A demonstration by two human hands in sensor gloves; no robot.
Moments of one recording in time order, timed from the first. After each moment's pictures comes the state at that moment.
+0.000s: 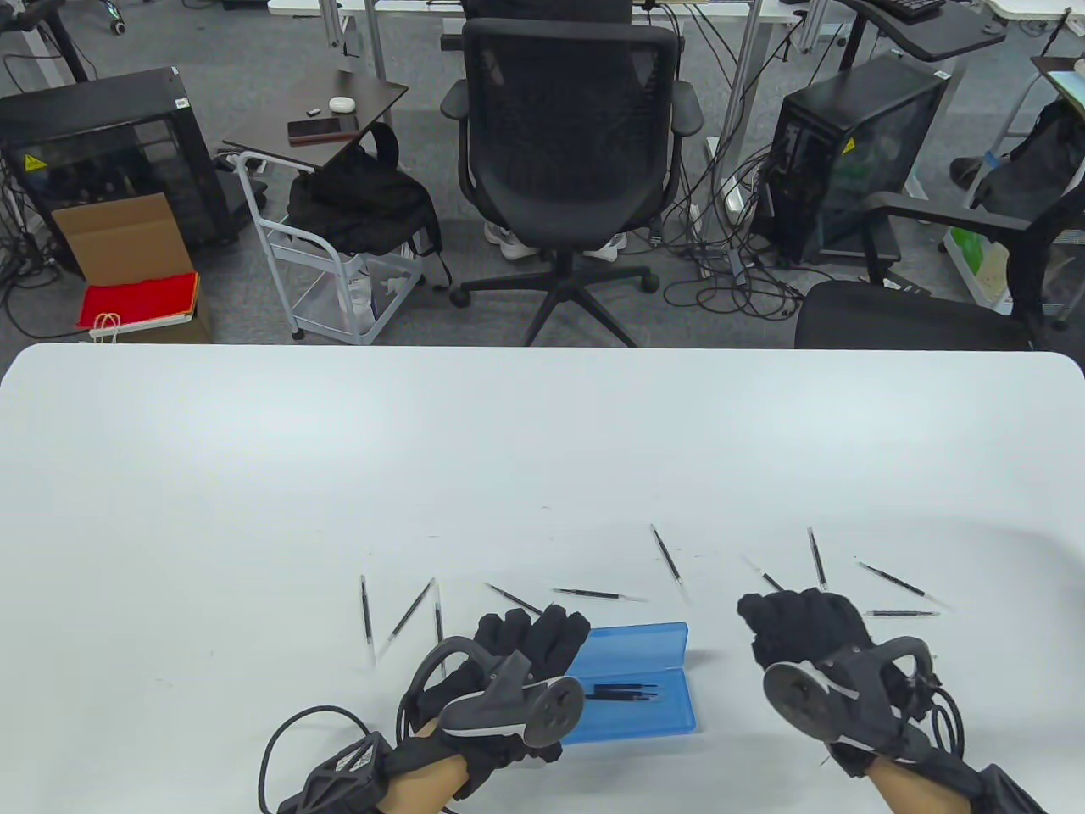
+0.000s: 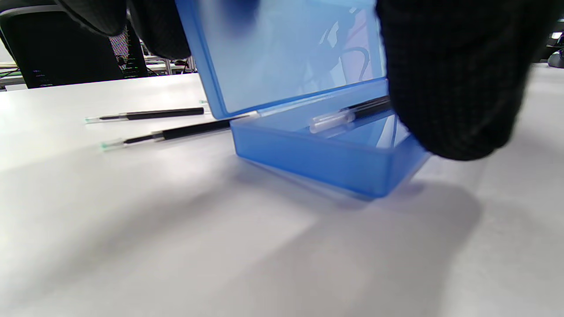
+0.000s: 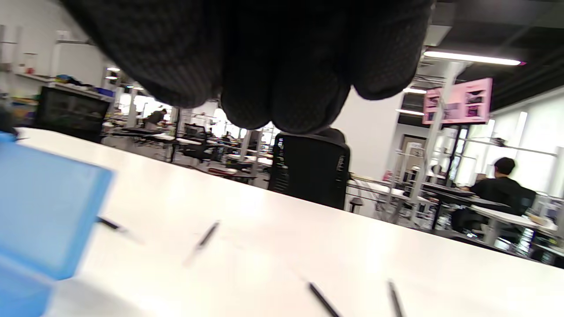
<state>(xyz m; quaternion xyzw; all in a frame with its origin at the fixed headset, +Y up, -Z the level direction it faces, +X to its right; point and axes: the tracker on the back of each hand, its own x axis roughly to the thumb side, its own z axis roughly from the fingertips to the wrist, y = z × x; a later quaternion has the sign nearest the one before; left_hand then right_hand) -0.055 -0.739 -0.272 -0.07 -0.33 -0.08 0.94 0.246 -0.659 -0.268 -0.16 0.15 -0.97 0.06</state>
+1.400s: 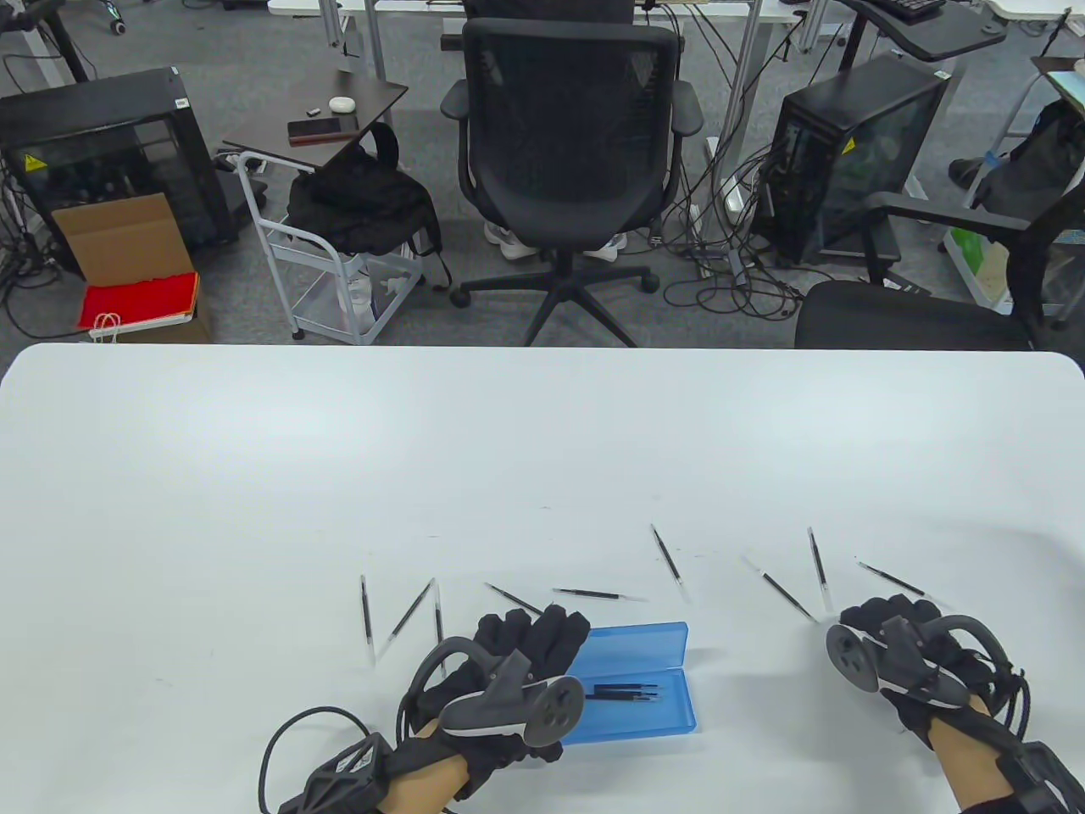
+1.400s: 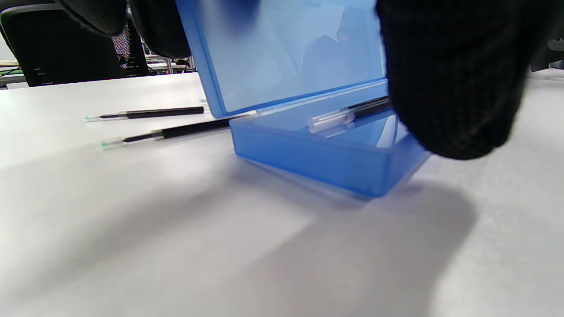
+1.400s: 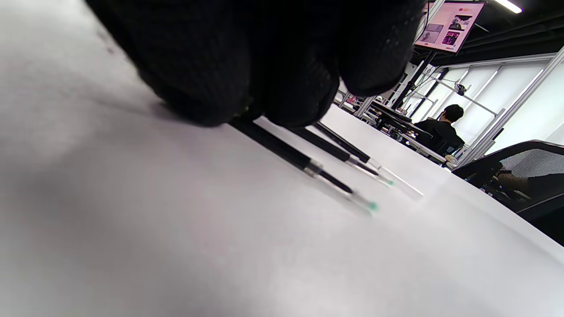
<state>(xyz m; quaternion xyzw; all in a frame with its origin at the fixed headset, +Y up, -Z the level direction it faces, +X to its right) -0.056 -0.740 -0.273 -0.07 -0.33 -0.07 0.94 0.337 -0.759 -0.322 -0.11 -0.01 -0.97 0.22</state>
